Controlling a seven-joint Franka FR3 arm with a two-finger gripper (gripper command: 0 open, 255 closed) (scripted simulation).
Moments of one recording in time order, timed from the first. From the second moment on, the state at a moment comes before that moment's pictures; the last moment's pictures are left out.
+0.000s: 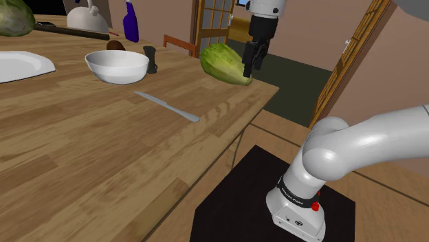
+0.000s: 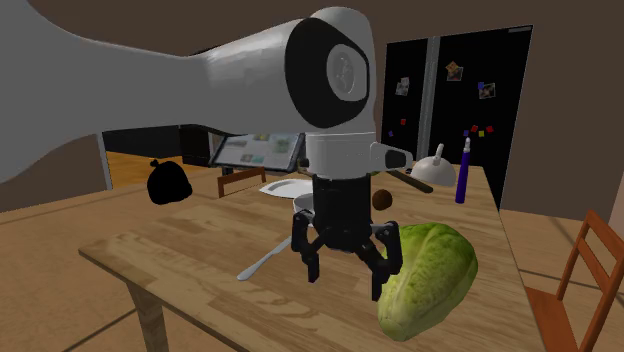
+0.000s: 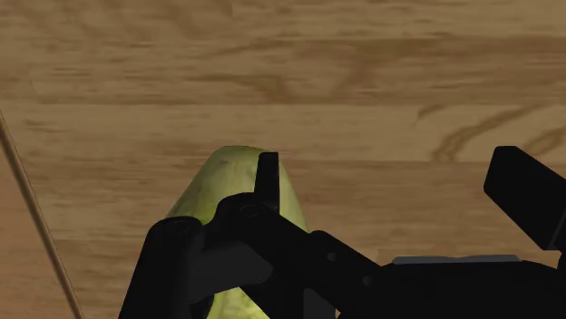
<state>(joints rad) 0.01 -0.79 0.00 -2.32 -0.06 1.51 -0.10</state>
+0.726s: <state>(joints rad) 0.02 -0.49 0.08 -2.12 0.05 1.62 0.07</state>
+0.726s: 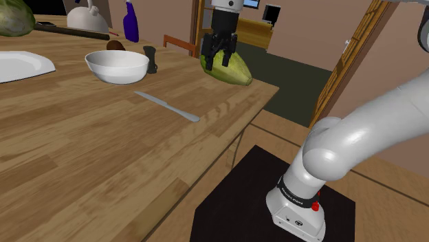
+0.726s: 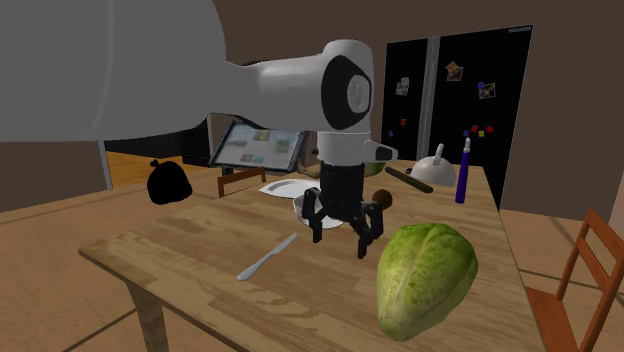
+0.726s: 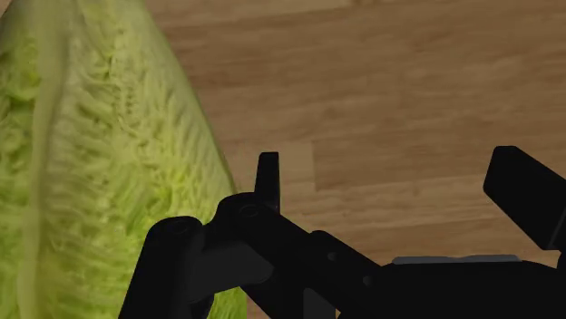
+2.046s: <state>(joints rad) 0.05 0.25 0.15 -1.35 0.14 1.65 0.40</state>
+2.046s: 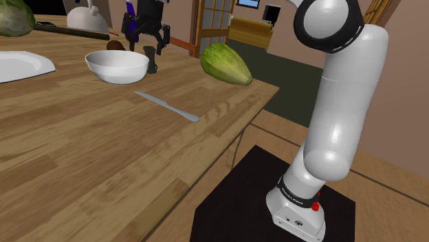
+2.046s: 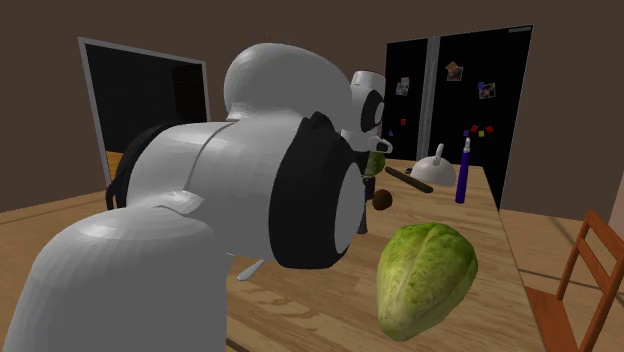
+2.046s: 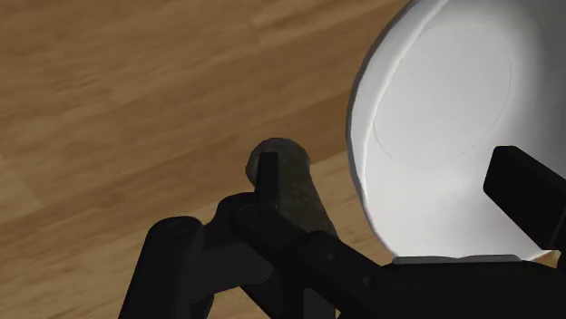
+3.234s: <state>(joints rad) 0.06 0.27 0.15 -1.43 0.14 1.75 0.39</state>
